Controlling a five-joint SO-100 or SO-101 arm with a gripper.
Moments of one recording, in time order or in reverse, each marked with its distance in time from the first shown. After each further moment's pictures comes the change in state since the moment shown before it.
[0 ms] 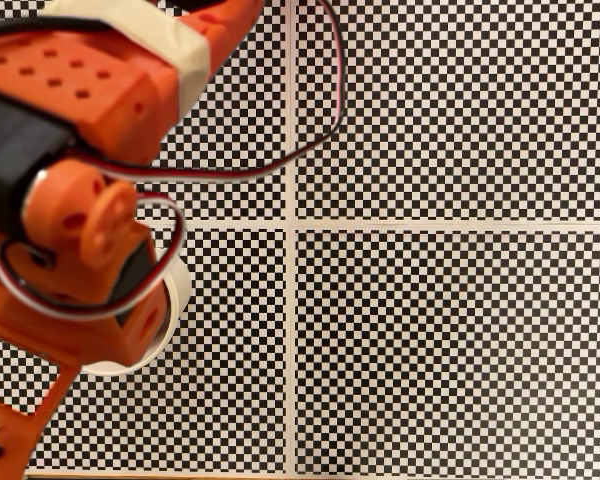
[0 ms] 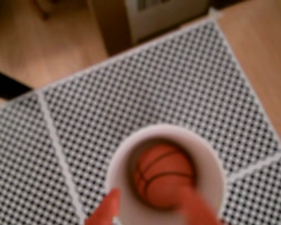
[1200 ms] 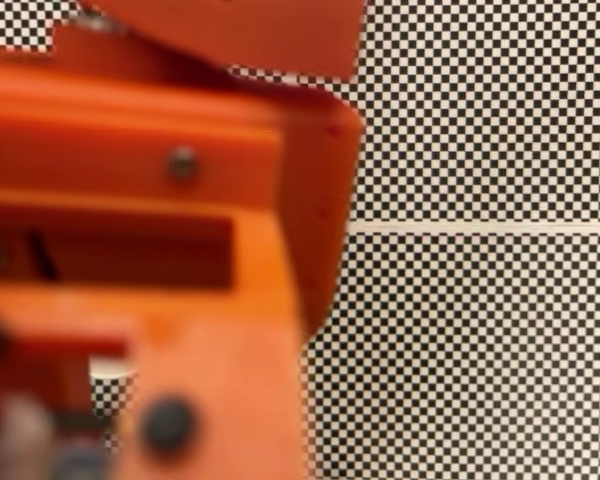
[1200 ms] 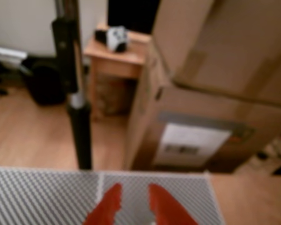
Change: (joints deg) arm -14.3 27.4 -1.4 -11.3 -14.8
